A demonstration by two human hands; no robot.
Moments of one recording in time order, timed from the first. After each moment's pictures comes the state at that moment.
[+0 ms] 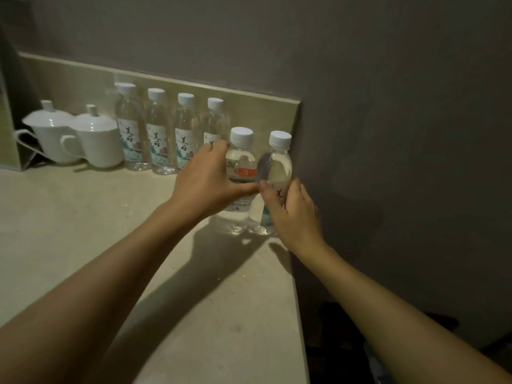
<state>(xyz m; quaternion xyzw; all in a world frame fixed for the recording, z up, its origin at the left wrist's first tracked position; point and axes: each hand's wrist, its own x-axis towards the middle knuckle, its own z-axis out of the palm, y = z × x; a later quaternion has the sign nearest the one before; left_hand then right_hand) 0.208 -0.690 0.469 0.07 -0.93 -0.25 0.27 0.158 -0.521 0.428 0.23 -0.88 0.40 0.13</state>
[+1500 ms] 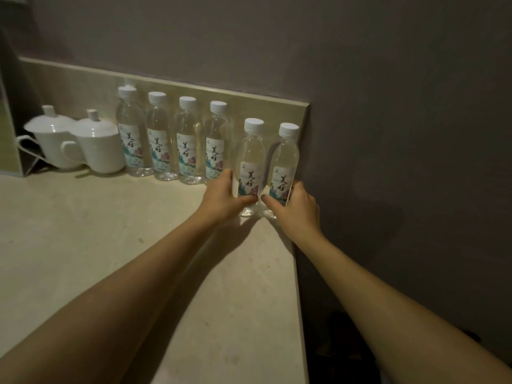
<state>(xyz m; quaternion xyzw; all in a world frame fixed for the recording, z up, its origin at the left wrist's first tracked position) 0.144 -0.694 0.416 0.12 -0.85 -0.47 0.22 0.100 -0.543 0.418 0.17 -0.90 0.40 0.09</state>
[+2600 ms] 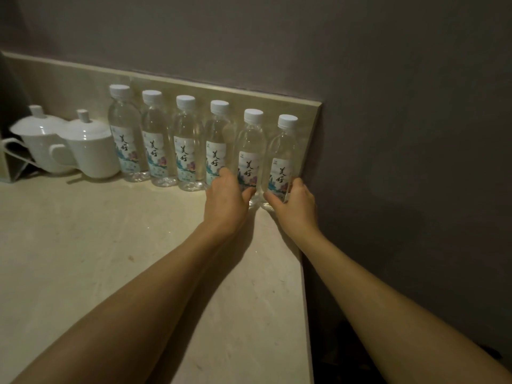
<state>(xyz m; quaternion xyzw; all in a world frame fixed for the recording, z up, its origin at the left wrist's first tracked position) 0.109 -0.690 0.414 0.22 -0.87 -0.33 0.29 0.053 -0.573 0.408 0.16 -0.88 0.43 0.08</state>
